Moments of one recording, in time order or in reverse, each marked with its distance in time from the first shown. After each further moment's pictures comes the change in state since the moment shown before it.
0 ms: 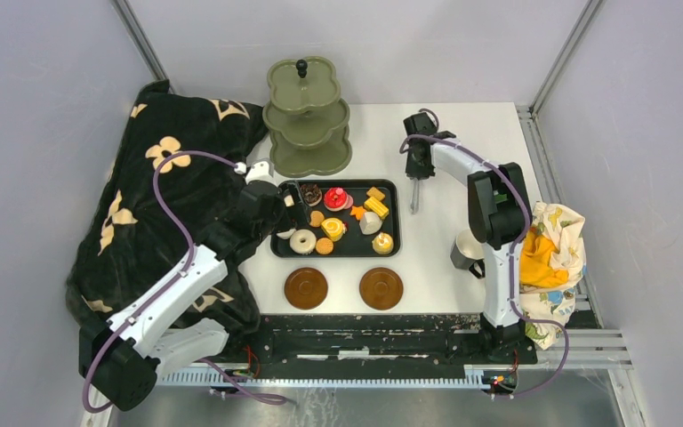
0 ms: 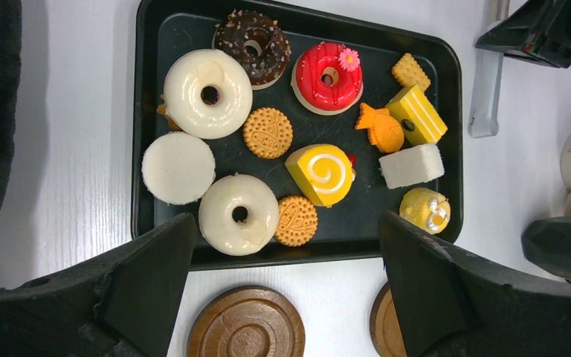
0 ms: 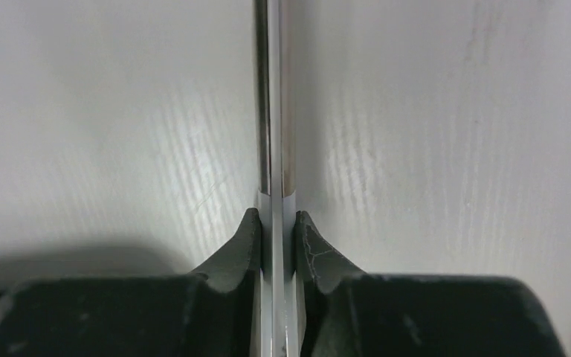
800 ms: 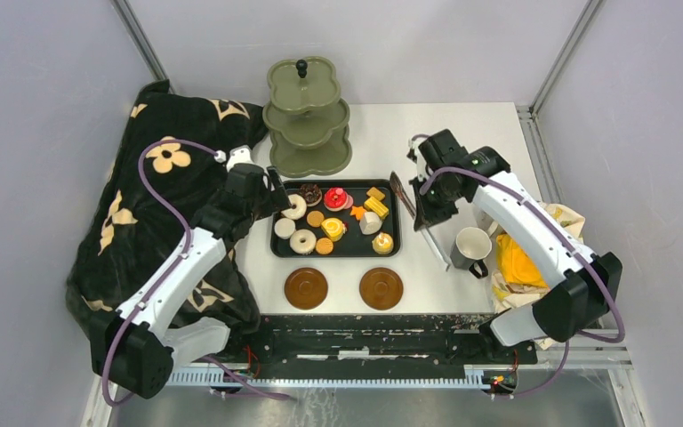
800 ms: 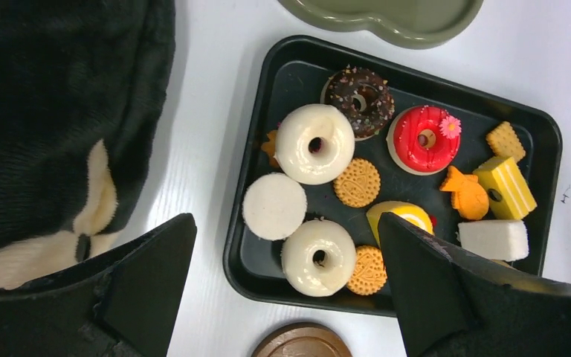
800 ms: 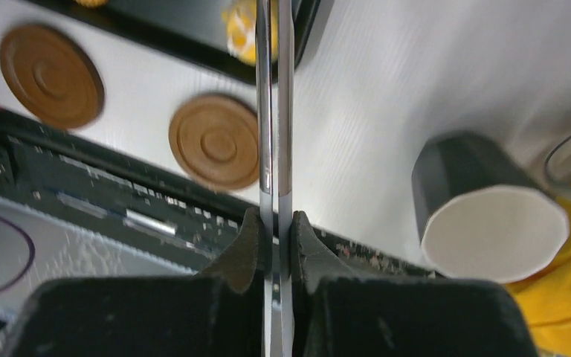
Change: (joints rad) left arm 0.159 0.100 0.088 -0.067 -0.058 0.065; right arm 0.177 -0.718 -0.199 -0.623 -0.377 -0.186
